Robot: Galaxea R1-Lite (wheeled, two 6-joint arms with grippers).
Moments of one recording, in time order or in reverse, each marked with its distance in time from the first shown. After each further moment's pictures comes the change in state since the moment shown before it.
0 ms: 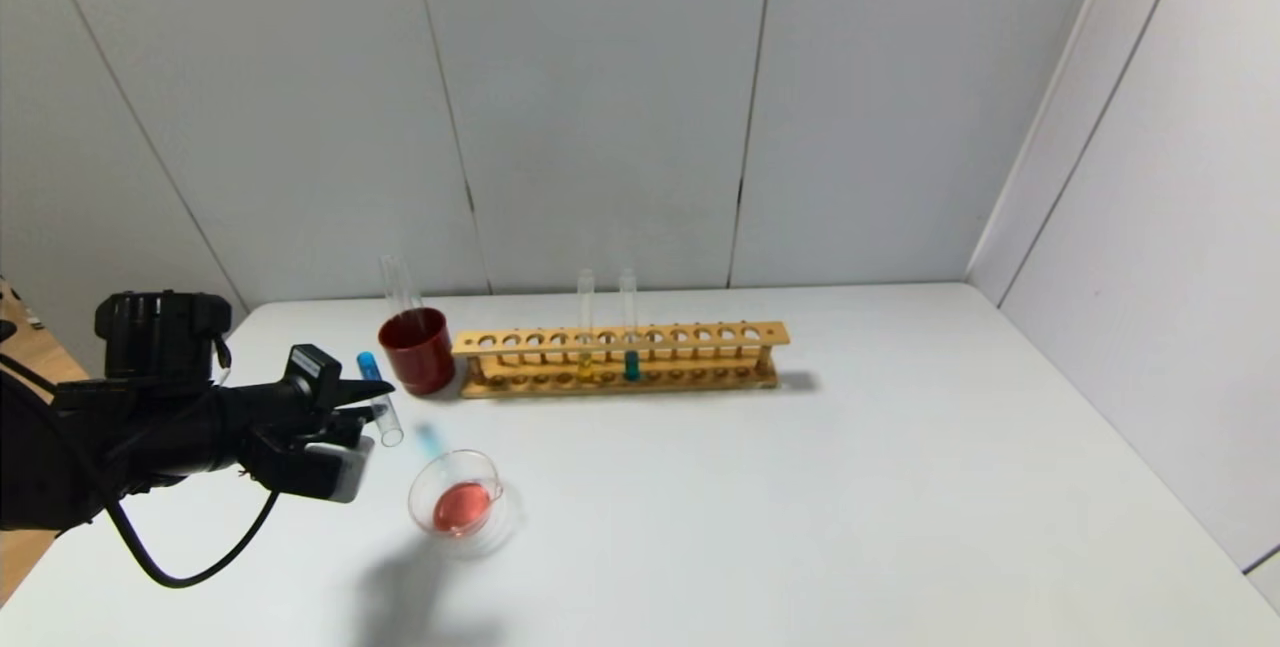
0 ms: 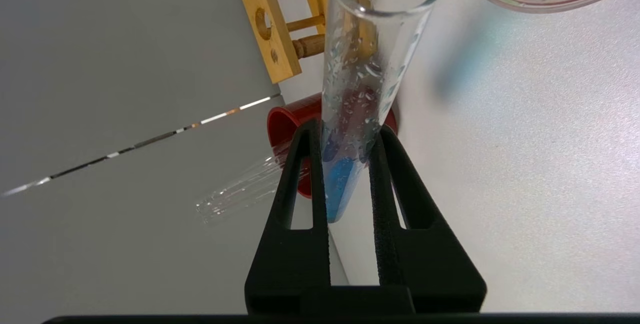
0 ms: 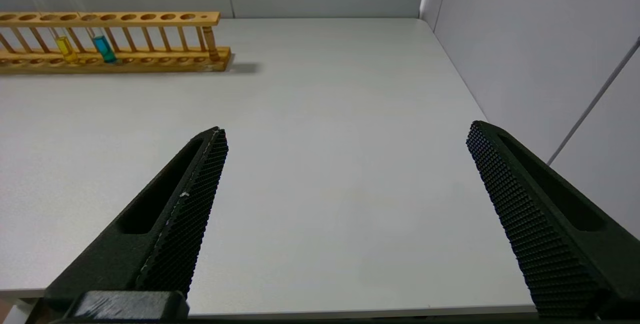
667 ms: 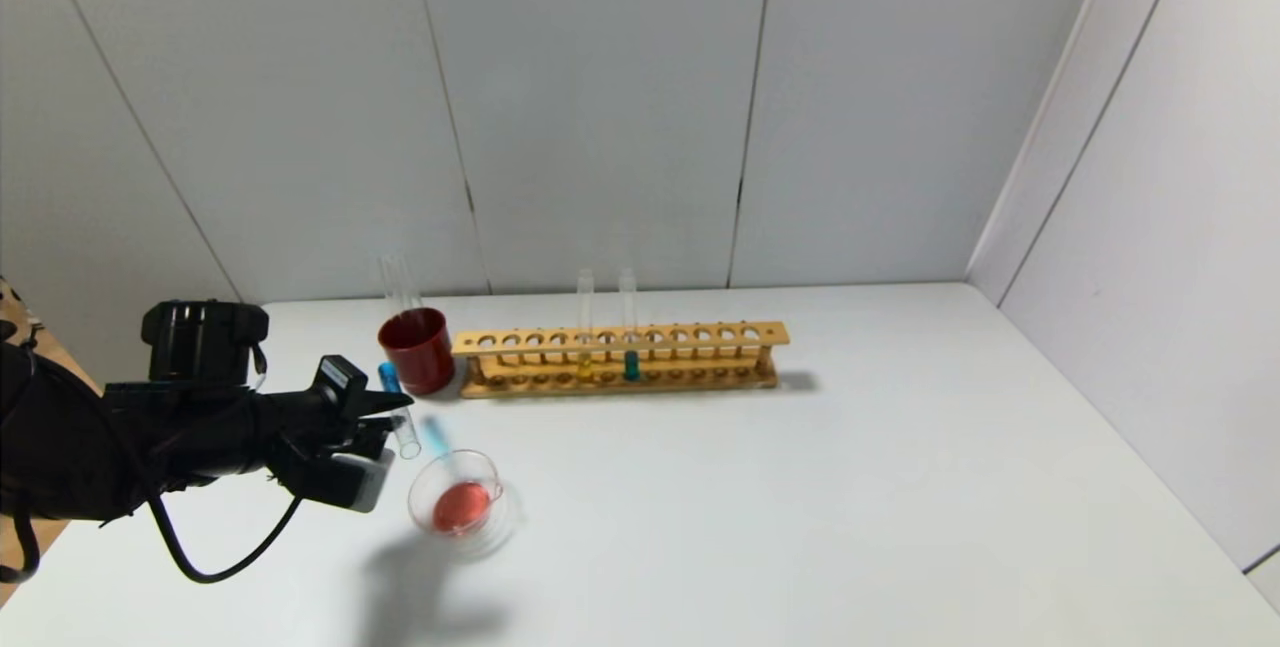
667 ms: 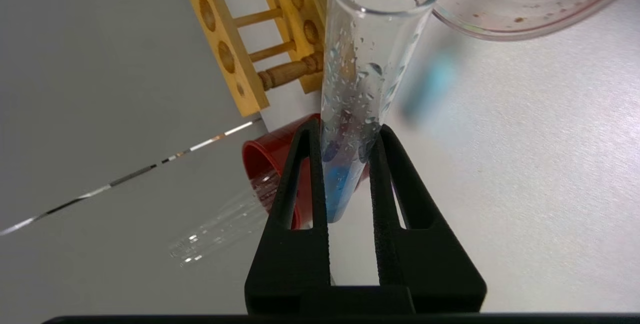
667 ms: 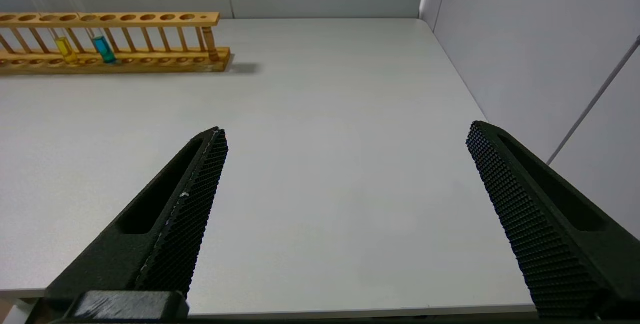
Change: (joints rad) left arm -0.032 0.077 -0.024 0.000 0.012 0.045; right arm 0.000 0.000 0.000 0.000 0.000 0.000
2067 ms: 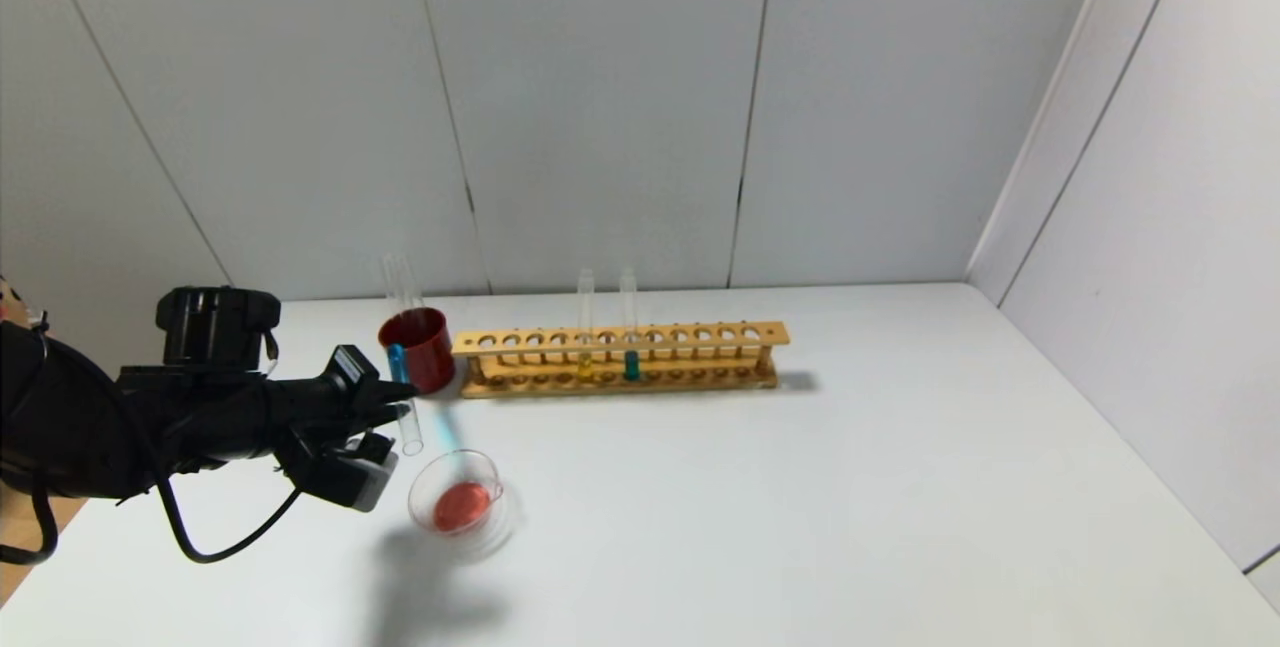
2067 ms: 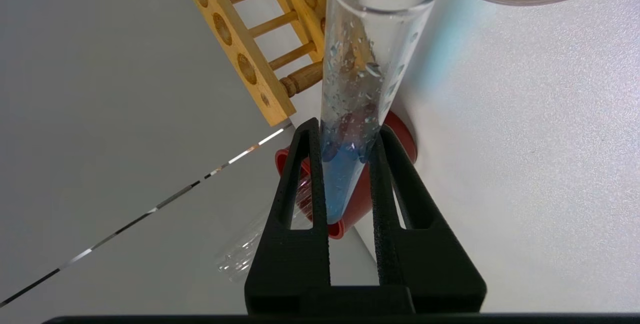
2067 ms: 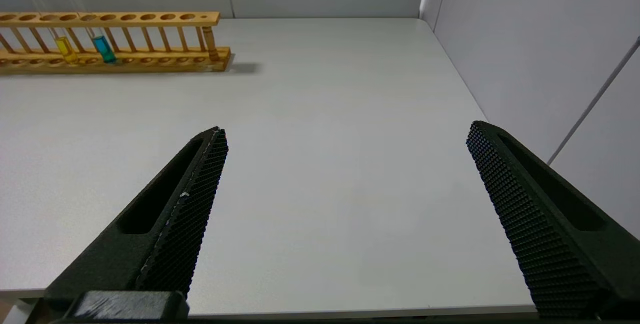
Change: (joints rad) left arm -0.015 0.014 -0.061 0.048 0.019 0.153; right arm 0.000 0.000 0.000 0.000 0.000 0.000
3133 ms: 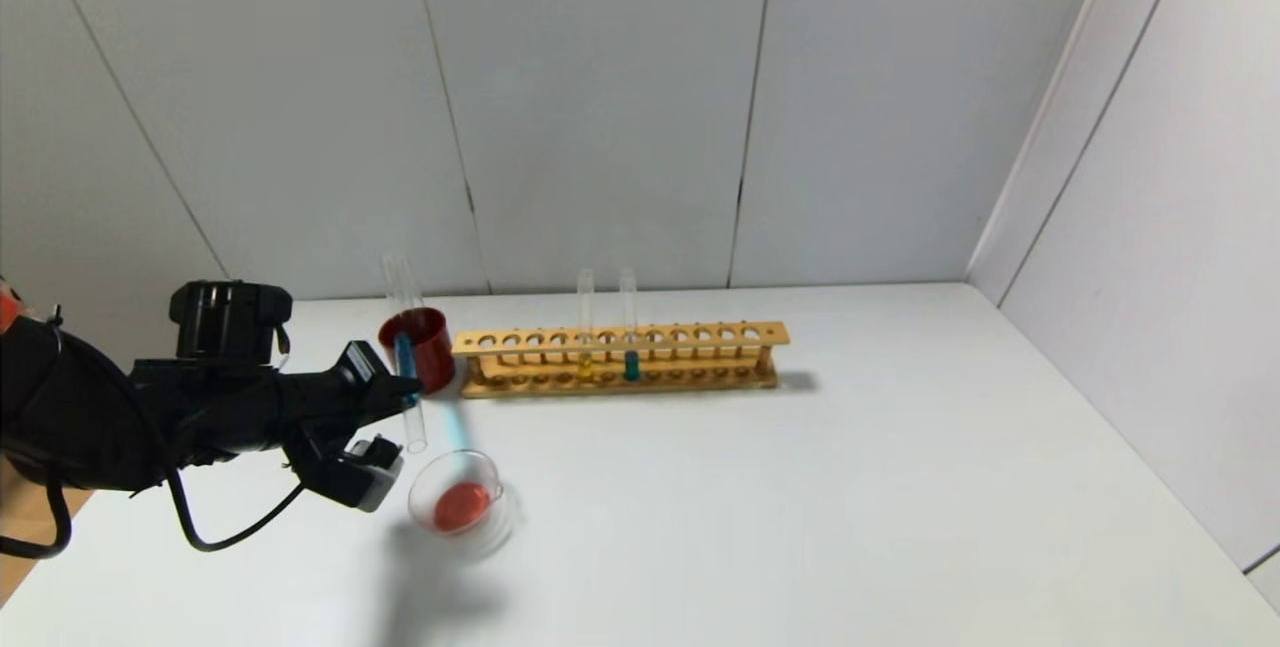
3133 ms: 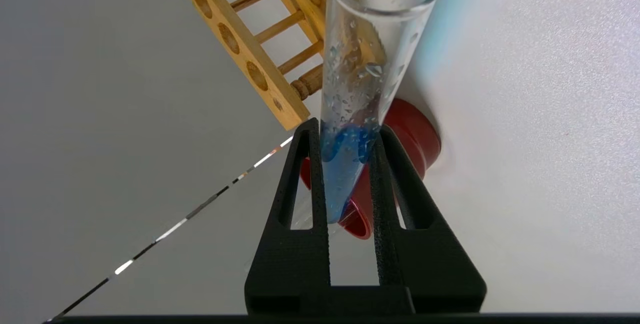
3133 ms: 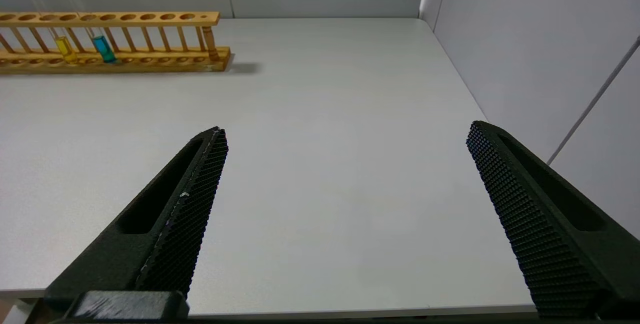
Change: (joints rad) left arm -0.019 0.012 -0.025 0.000 0.031 0.098; right arm 0.000 0.000 0.000 0.000 0.000 0.000
